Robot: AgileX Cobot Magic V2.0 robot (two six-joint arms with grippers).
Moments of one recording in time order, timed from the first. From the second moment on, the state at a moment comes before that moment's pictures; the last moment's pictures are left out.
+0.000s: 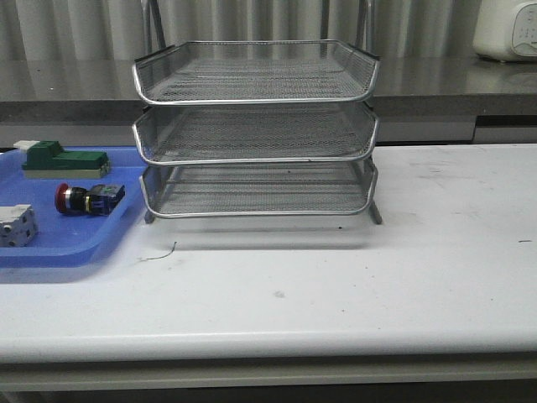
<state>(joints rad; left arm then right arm) -0.04 0.46 -0.44 -0.15 0.19 0.24 0.01 0.37 -0.43 0.21 0.37 -0.15</state>
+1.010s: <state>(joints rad) -0.04 0.46 -0.44 -0.15 0.19 0.24 0.01 1.55 -0.84 1.52 0.55 -0.93</state>
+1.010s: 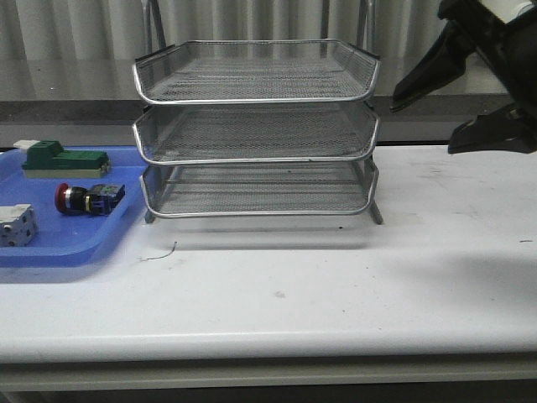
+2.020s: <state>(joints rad) -0.04 0.46 -0.44 -0.15 0.19 0.24 0.08 1.86 -1.03 1.76 0.66 -1.09</state>
